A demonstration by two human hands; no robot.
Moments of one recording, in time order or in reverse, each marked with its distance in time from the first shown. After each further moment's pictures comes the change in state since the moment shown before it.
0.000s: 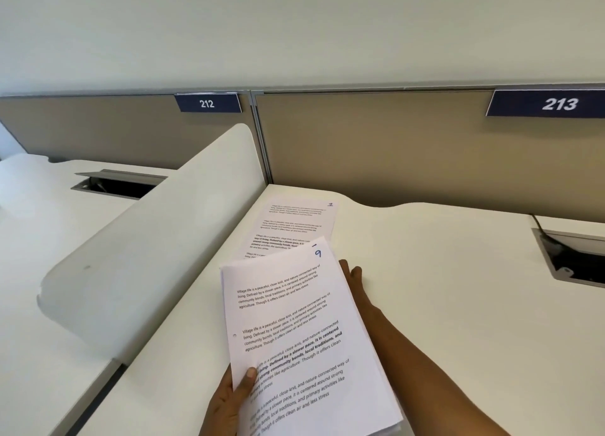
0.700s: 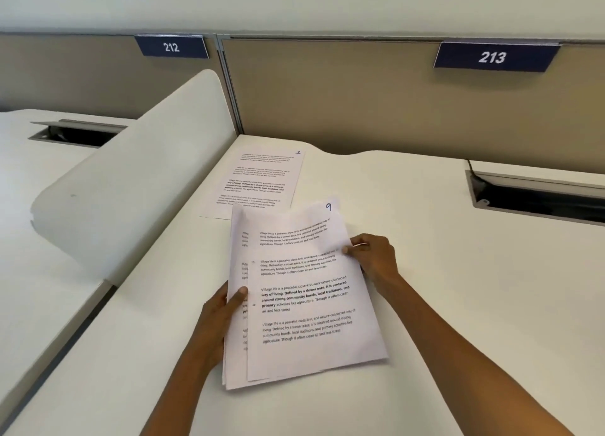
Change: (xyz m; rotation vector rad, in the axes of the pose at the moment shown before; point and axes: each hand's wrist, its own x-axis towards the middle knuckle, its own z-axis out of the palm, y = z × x) left_hand -0.046 0.009 0.003 0.021 -0.220 -0.217; right_hand -0.139 0.030 -0.014 1.092 0.323 0.705
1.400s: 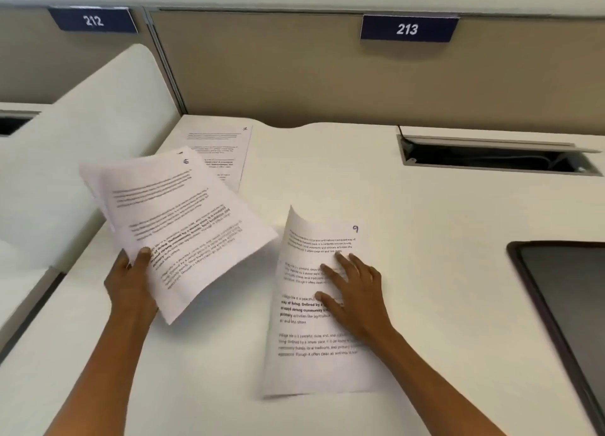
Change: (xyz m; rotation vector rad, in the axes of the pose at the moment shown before) left_hand -0.014 0.020 -0.022 -0.021 0.394 0.304; right_hand -0.137 0.116 -0.045 -0.979 0.101 -0.533
